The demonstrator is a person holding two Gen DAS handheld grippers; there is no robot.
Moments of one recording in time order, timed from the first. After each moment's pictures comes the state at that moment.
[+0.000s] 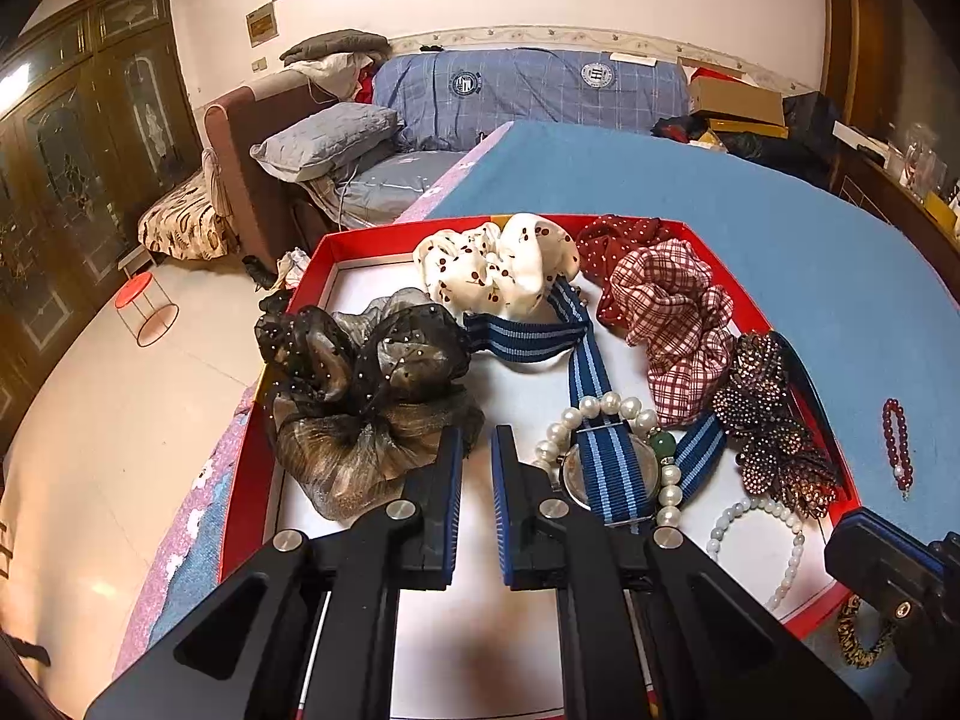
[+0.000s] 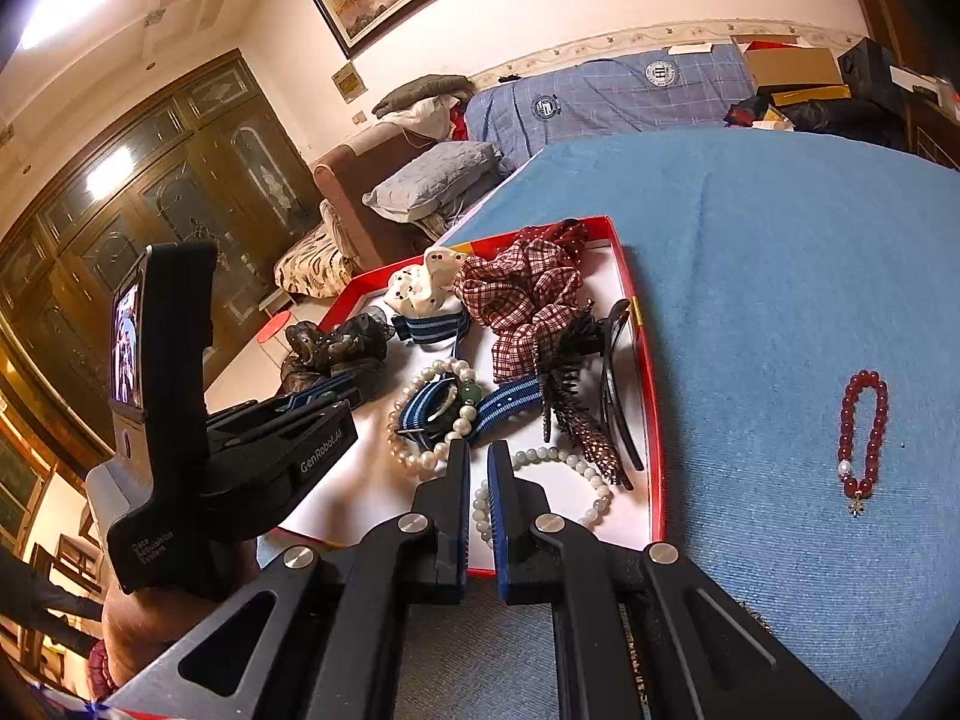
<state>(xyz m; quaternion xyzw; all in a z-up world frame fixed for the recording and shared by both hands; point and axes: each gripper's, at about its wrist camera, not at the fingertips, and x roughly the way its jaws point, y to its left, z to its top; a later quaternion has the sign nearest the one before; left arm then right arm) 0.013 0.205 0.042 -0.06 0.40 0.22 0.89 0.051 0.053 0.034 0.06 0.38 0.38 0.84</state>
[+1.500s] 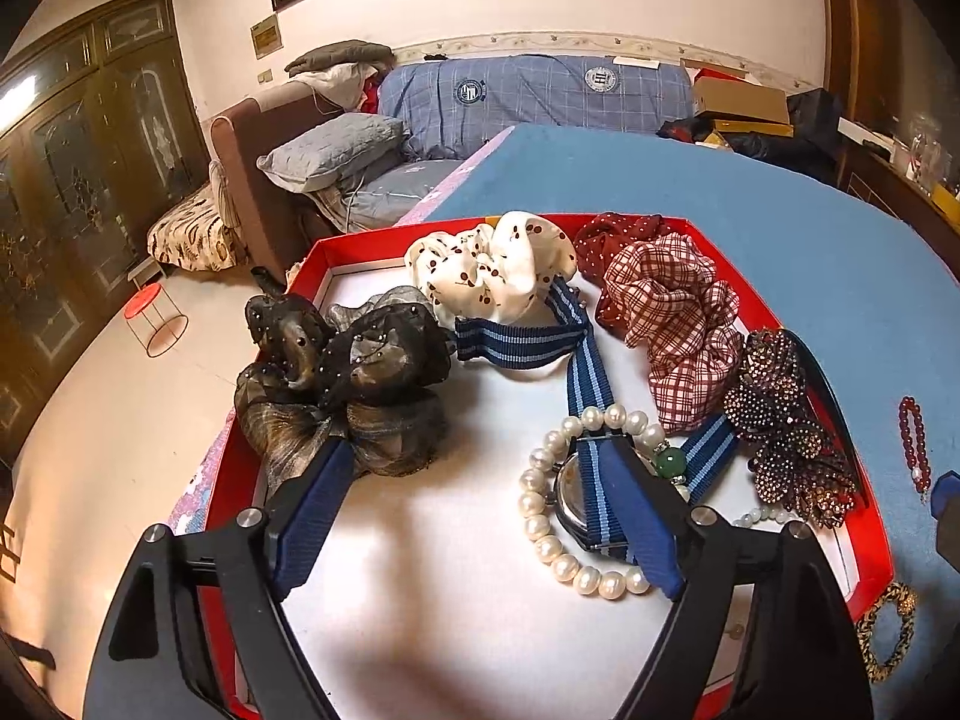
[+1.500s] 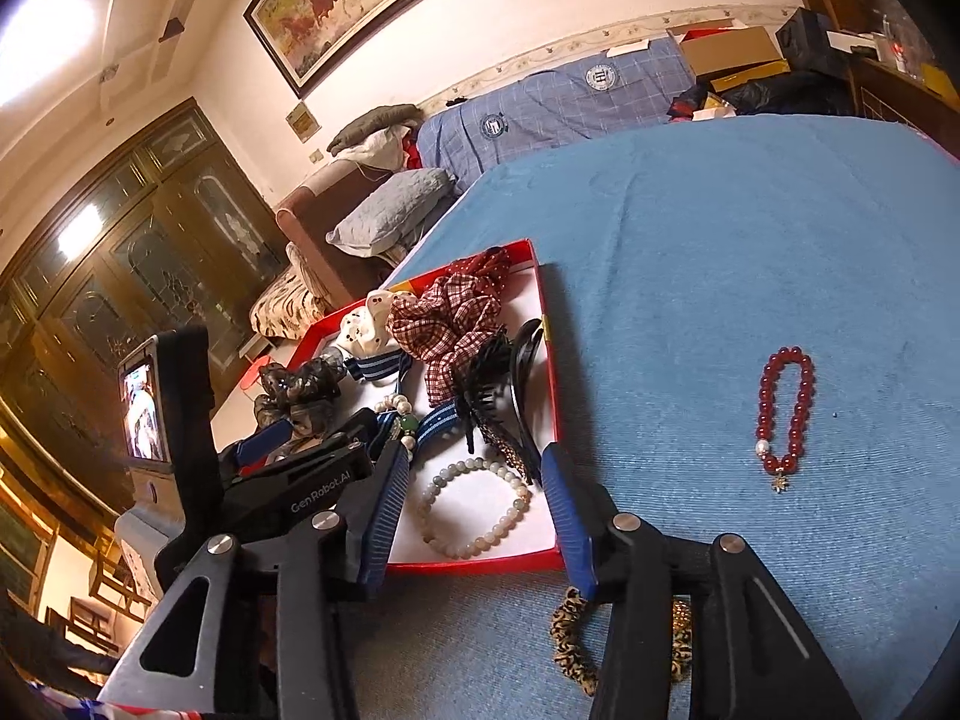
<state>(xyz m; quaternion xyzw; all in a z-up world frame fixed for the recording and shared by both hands) 0.019 0.202 0.033 -0.04 0.39 0.23 0.89 0.055 0.005 0.044 0.11 0.38 0.33 0.85</state>
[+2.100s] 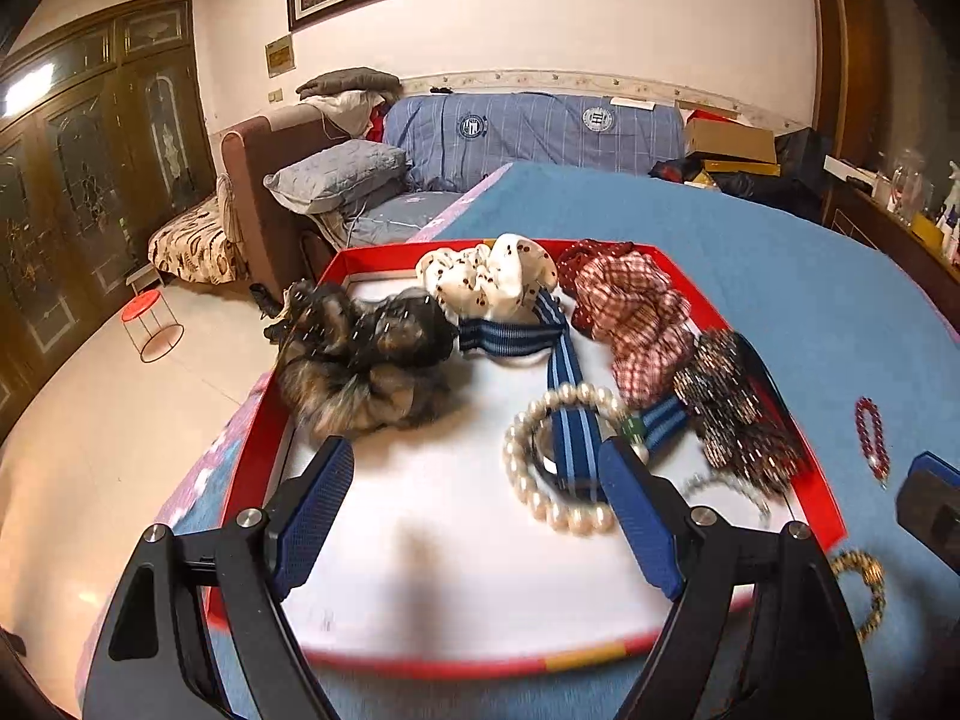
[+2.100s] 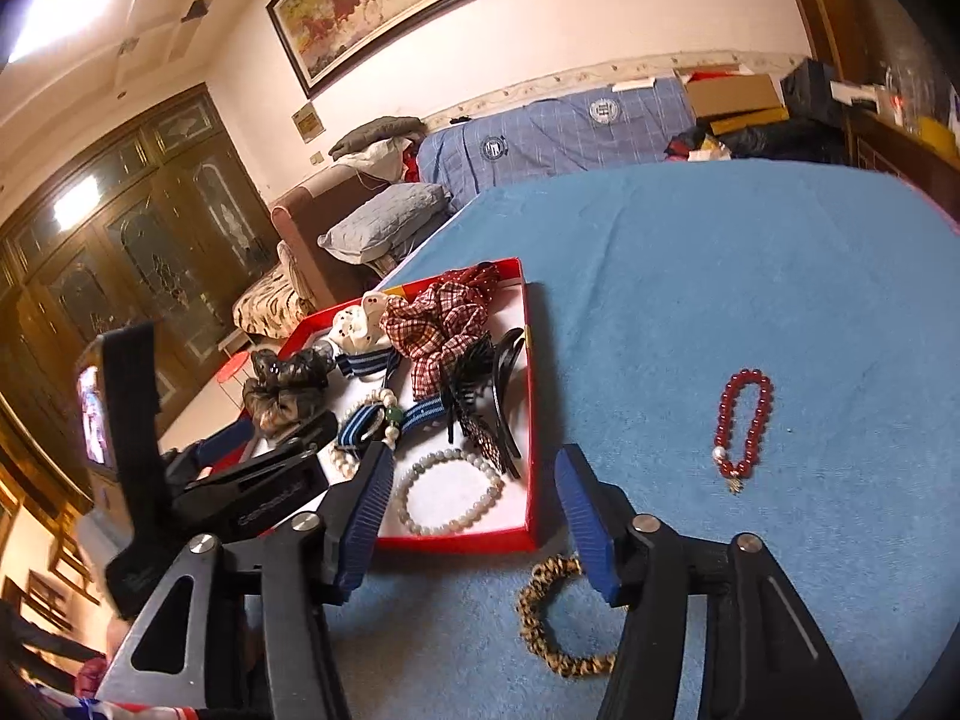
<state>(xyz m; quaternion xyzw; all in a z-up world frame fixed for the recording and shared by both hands) -0.031 0.180 0.045 -0.06 0.34 0.23 0.91 0.031 -0.004 0.047 0.06 0.35 0.32 0.88</state>
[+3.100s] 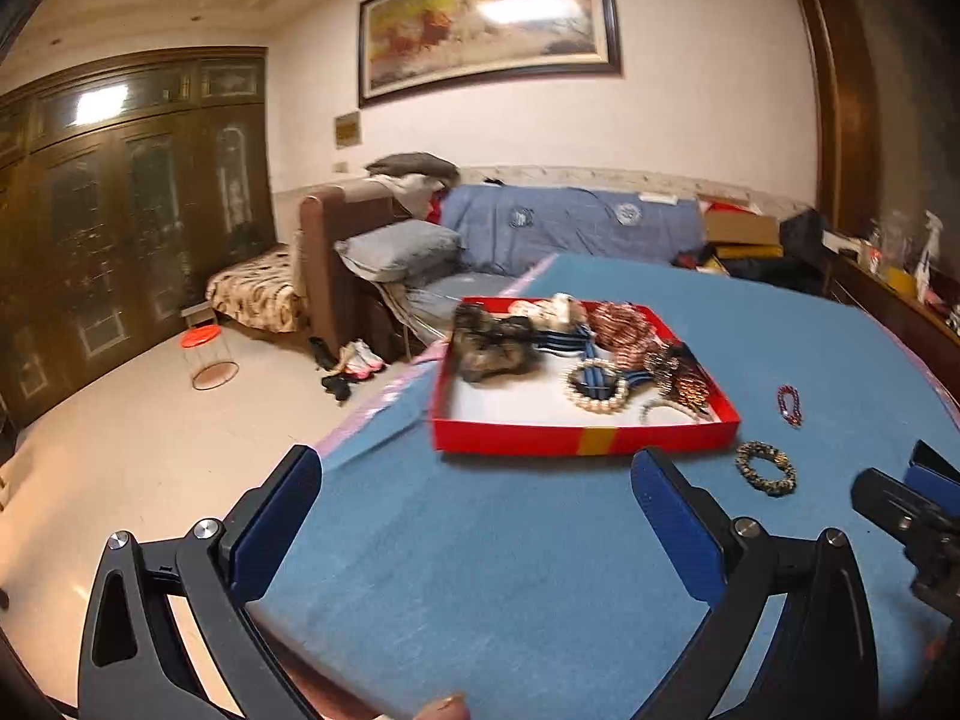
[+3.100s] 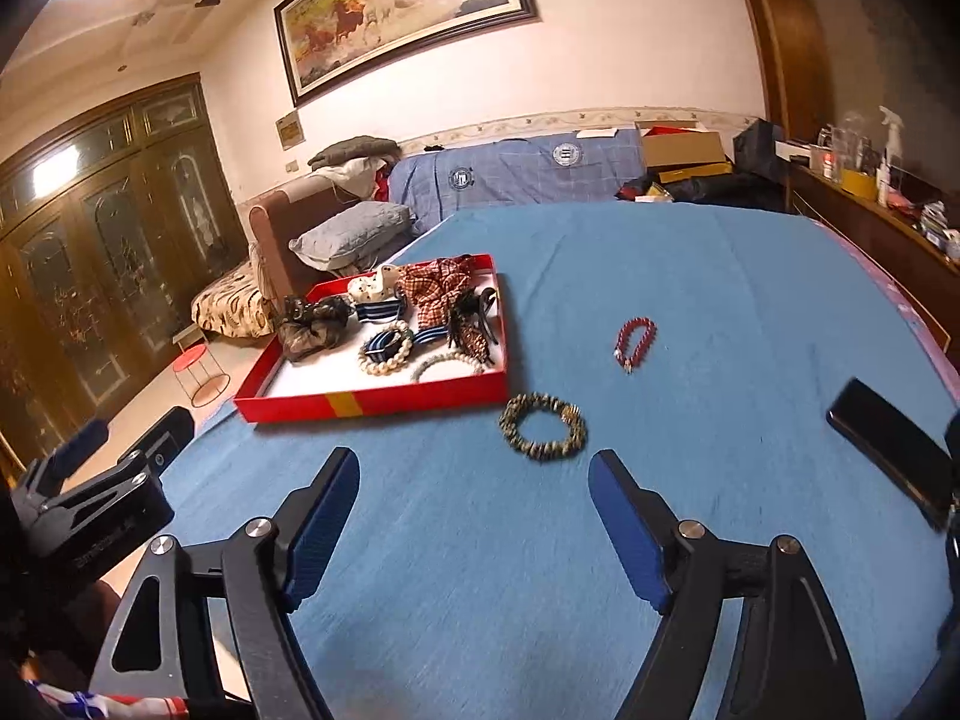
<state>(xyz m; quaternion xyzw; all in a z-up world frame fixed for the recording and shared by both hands) -0.238 0.110 0.102 -0.05 0.22 0.29 0.93 -0.122 -0.055 0.069 0.02 0.30 0.26 0.92</state>
